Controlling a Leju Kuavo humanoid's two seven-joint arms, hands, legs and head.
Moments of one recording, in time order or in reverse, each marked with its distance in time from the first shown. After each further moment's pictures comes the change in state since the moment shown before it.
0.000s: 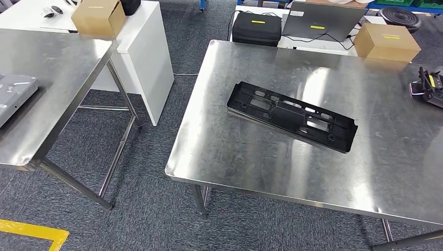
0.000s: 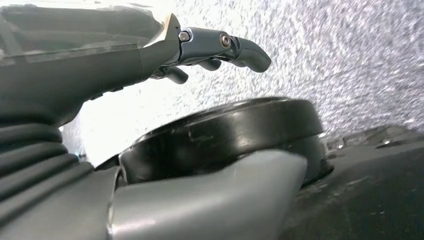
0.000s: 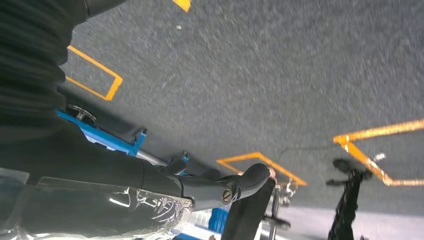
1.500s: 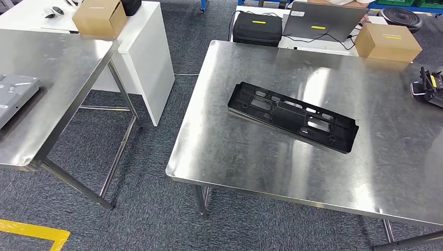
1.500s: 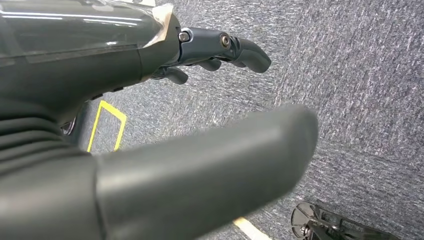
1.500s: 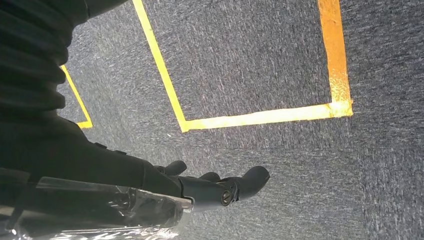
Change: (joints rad) left arm 0.041 0.082 0.166 0.008 0.322 0.261 -0.111; right arm -0.066 0.106 0.160 0.465 -0.062 0.053 -0.291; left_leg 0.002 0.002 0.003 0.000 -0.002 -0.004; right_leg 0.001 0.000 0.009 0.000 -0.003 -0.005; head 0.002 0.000
